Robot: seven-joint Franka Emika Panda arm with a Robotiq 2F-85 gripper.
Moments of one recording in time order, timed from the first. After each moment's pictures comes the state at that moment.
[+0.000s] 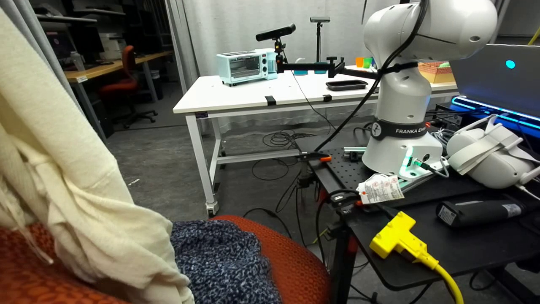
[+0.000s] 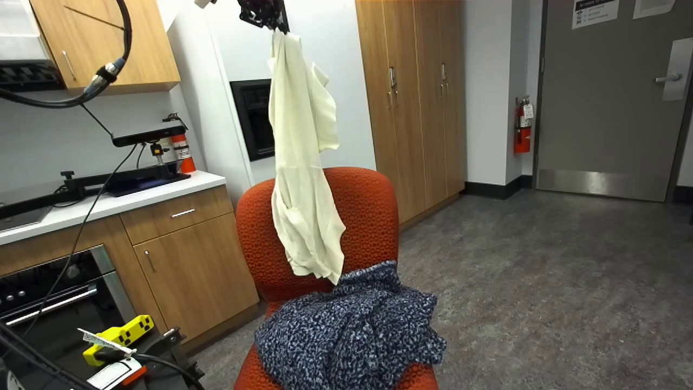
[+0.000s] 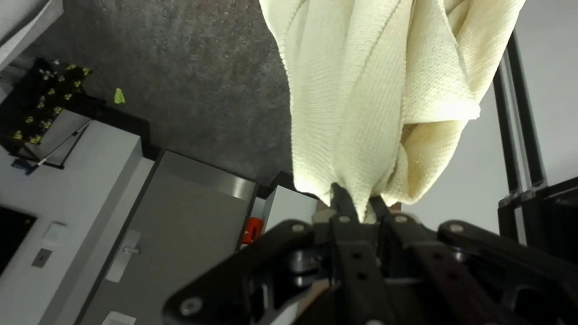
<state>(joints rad) 0.27 -0.04 0.12 -1.67 -0.37 2.33 0.21</state>
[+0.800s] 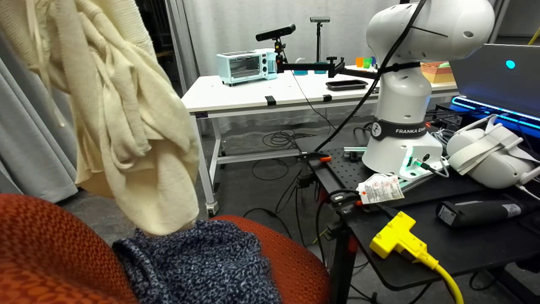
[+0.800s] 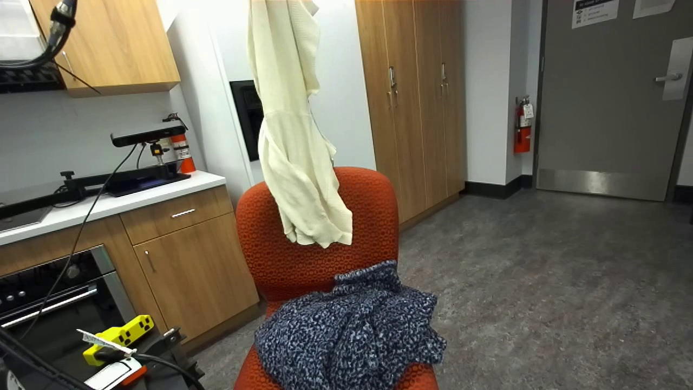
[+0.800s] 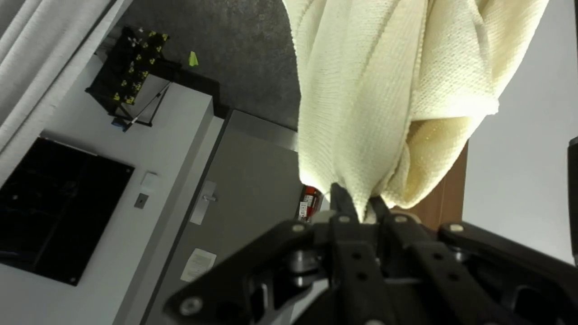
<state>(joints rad) 0.16 -0.30 0.18 -1.68 -0.42 2.20 0.21</state>
